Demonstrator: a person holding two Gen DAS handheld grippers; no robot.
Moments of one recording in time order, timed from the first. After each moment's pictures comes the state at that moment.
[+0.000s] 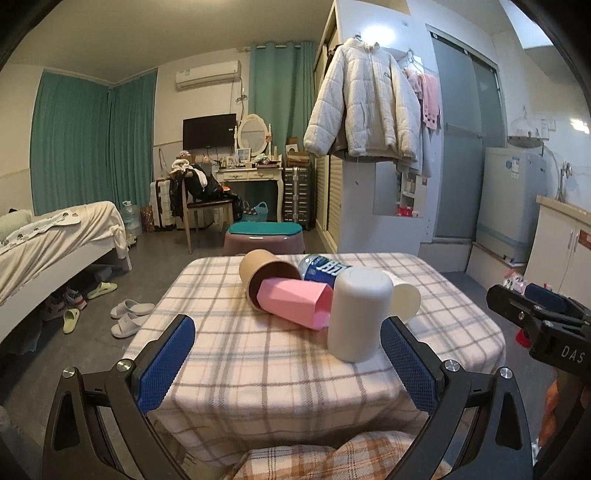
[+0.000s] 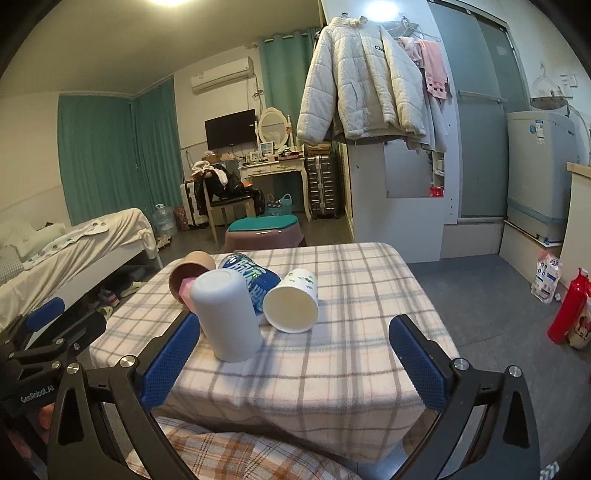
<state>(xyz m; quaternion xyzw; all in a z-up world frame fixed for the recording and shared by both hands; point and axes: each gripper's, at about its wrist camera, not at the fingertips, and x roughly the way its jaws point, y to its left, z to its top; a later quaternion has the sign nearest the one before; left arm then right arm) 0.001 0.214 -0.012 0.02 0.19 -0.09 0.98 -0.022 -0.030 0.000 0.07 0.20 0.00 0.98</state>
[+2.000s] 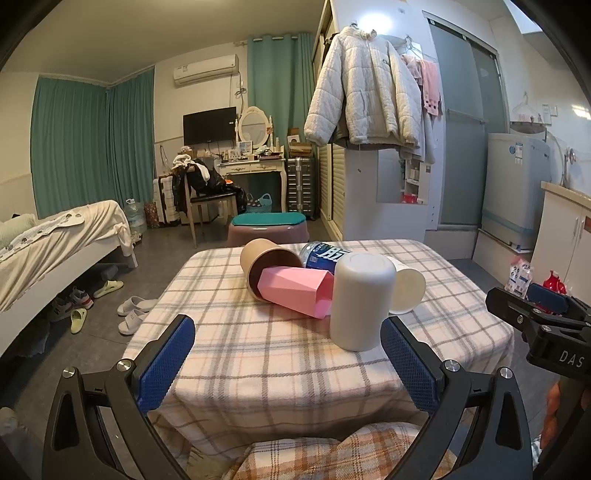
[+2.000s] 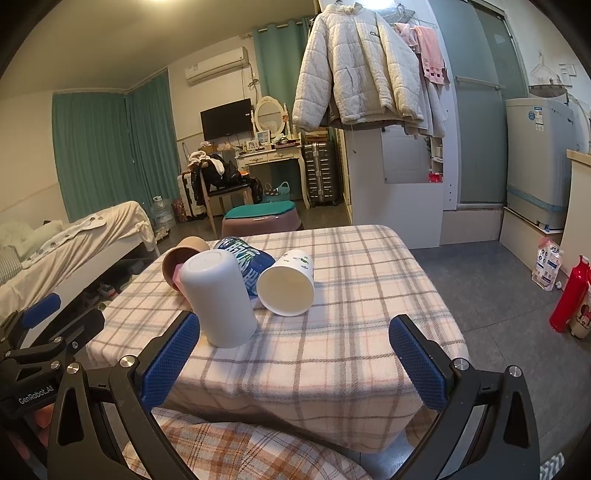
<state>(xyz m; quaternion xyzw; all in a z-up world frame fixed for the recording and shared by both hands) 0.006 0.208 -0.020 0.02 0.20 -0.08 0.98 -0.016 -0.031 -0.015 0.07 0.22 0.00 0.97</state>
